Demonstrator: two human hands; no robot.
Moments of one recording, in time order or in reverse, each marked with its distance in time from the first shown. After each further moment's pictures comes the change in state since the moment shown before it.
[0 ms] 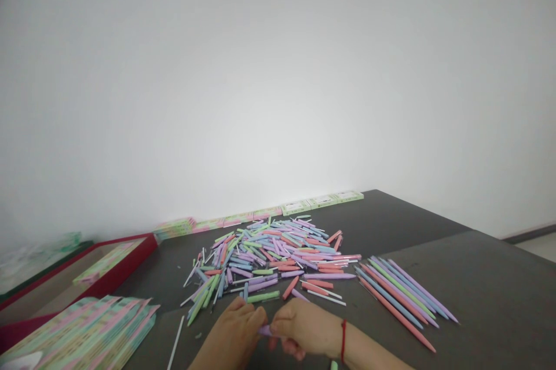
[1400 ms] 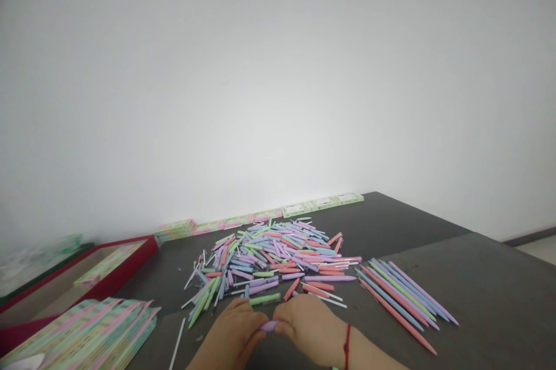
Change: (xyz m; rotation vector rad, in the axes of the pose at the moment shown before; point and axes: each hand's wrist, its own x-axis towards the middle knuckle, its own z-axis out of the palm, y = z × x) left_hand -0.005 -0.002 -0.013 -0.182 0.021 -0.027; right_hand -0.016 -0.015 -0.011 -0.478 0.228 -0.189
